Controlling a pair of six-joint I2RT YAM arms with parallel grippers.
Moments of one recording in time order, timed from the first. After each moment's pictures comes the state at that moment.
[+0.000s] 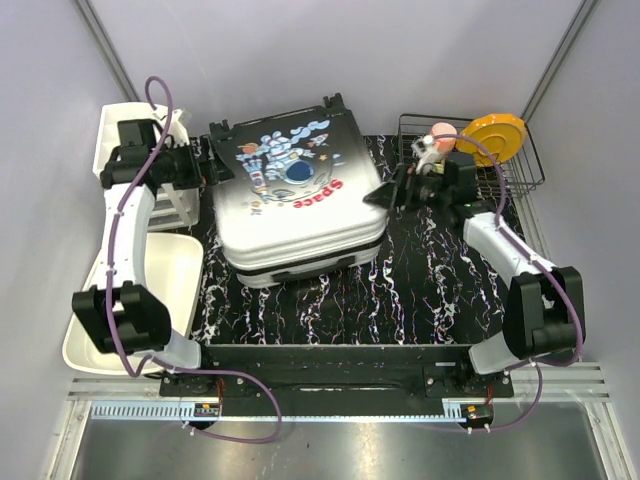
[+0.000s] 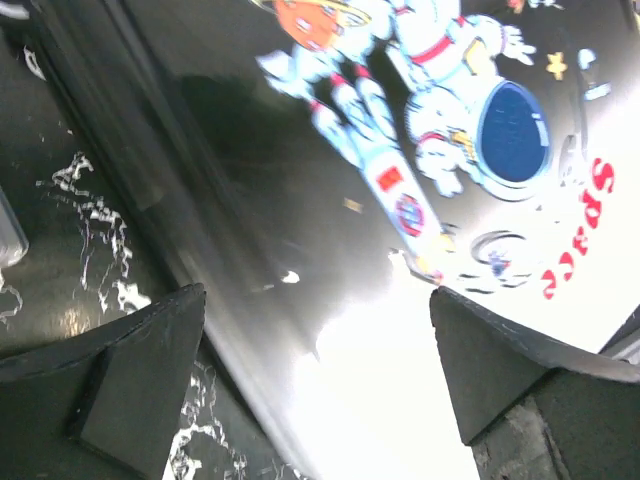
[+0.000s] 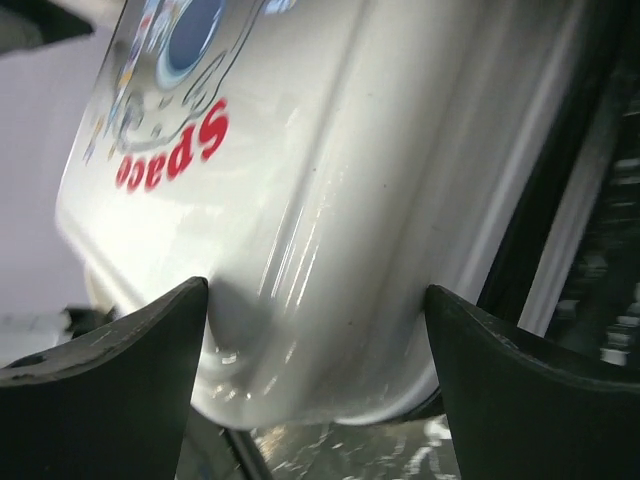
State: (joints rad) left arm 0.13 1.53 1.57 -0.77 0.60 -0.10; right arm 0.14 1.51 1.06 0.05 -0.79 0.45
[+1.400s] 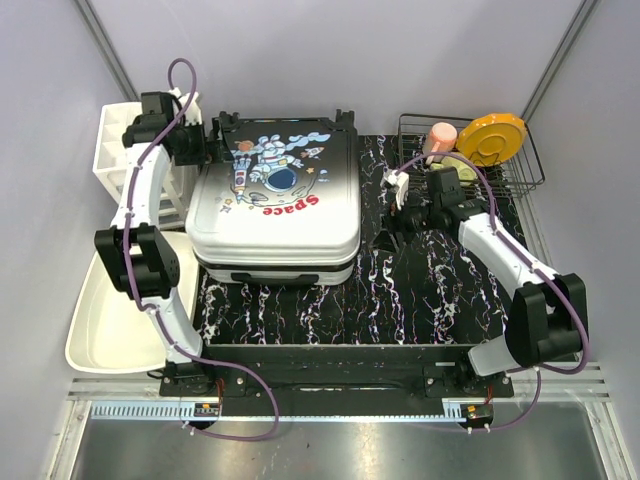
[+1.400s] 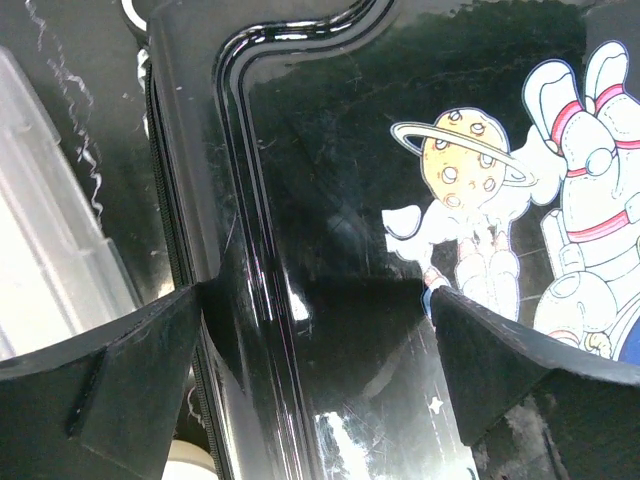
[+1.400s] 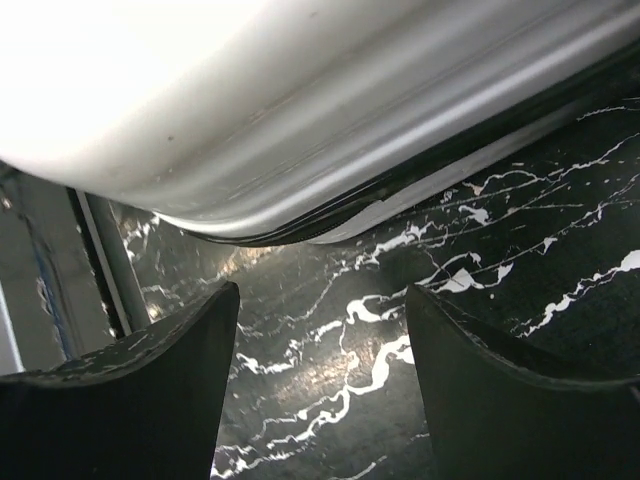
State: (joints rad) left arm 0.11 1.91 1.94 -0.87 0.43 0.01; right arm 0.27 1.47 1.11 -0.46 -0.82 -0.29
